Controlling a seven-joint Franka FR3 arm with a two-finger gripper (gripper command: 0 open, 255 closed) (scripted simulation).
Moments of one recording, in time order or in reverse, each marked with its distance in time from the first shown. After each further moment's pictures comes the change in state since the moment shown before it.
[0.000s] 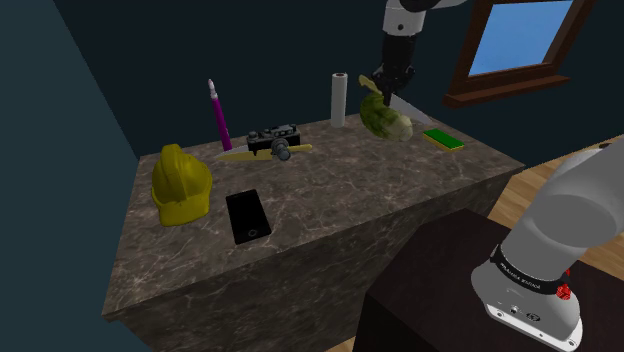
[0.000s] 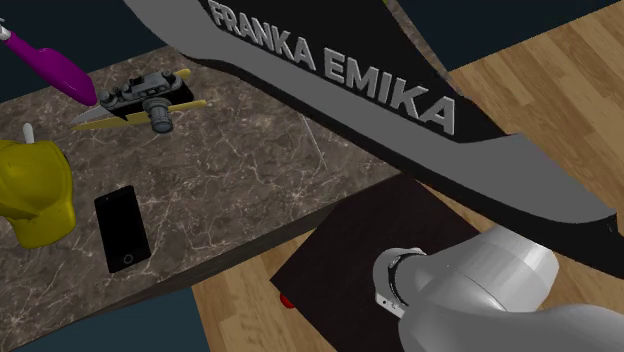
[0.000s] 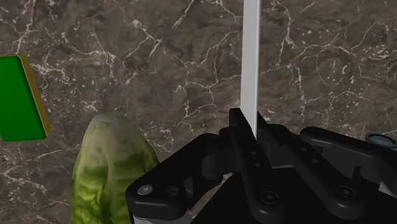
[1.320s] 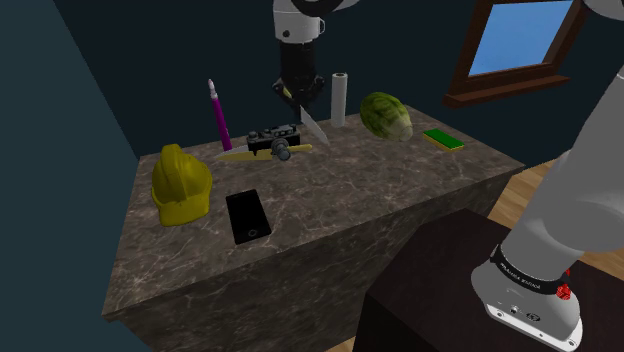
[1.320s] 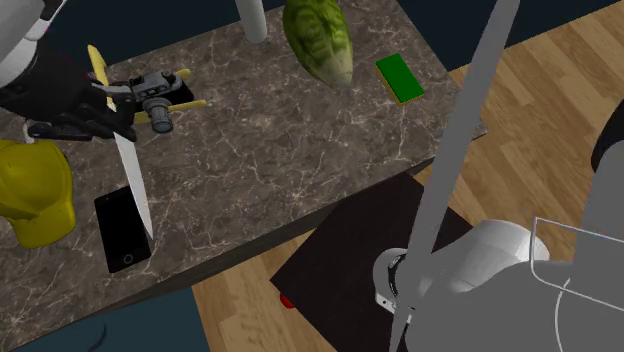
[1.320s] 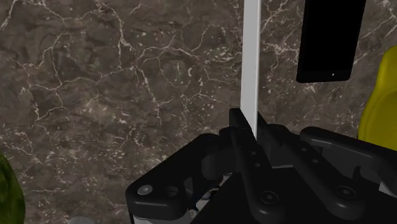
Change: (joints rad) arm 0.169 0.426 0.282 0.458 -0.021 -0.040 0.455
